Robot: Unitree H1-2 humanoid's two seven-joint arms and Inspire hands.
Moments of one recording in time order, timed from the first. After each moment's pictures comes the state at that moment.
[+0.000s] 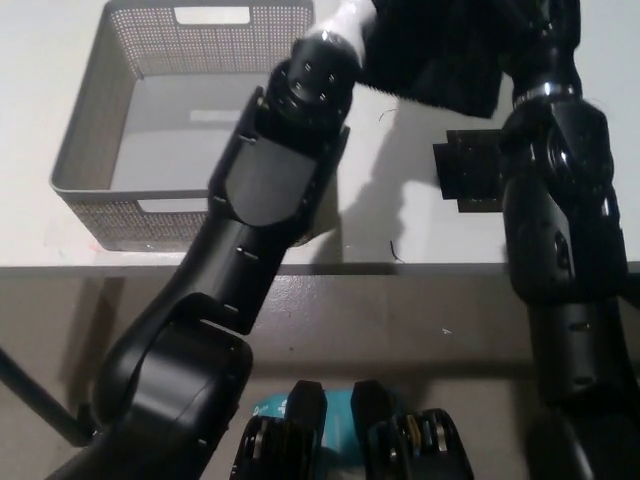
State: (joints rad) left_arm -1.21 -0.05 -0.09 0.65 0.10 0.25 0.05; right_arm -0.96 0.02 -0.15 0.33 0.32 0.09 -0.19
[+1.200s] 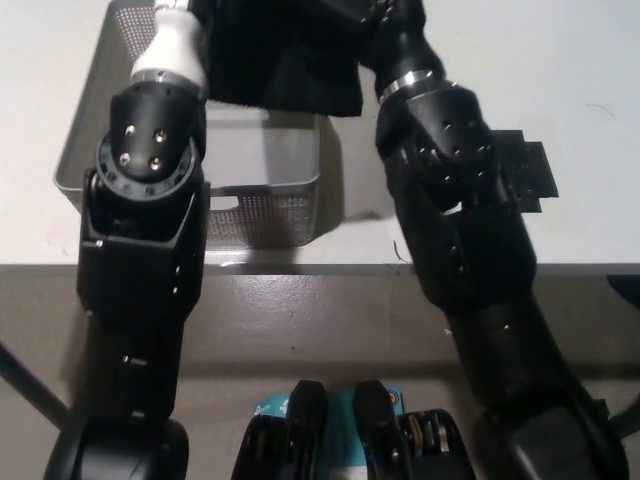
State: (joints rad) left_arm -0.91 0.03 0.06 0.00 0.10 0.45 0.08; right_arm -1.00 0.14 0.07 0.30 0.23 0.18 -0.18
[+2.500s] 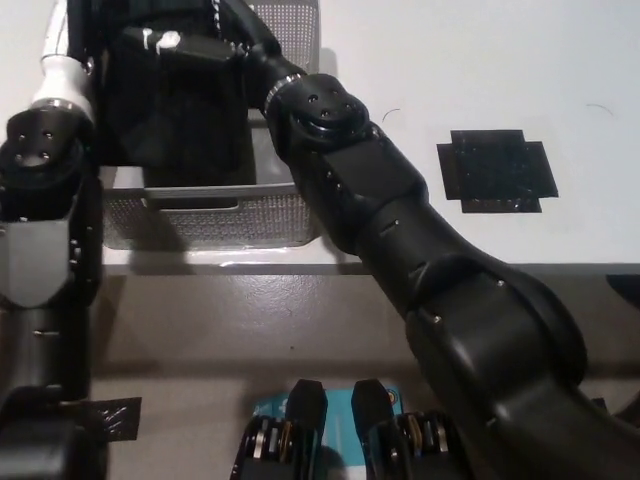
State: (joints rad) left_arm -0.91 0.26 0.18 0.37 0.01 0.42 0.03; right_arm -1.41 0.22 0.02 1.31 0.21 -0.06 0.03
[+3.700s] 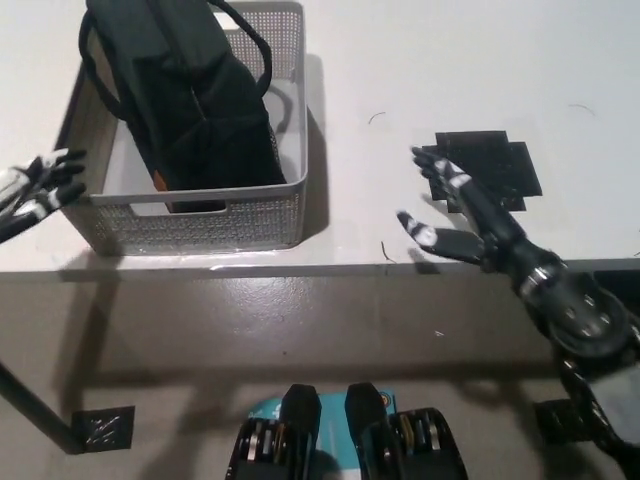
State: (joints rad) left_arm -0.36 0.83 -0.03 -0.17 -0.09 0.27 -0.43; right_arm -0.51 -0.28 0.26 0.17 0.03 0.14 0.13
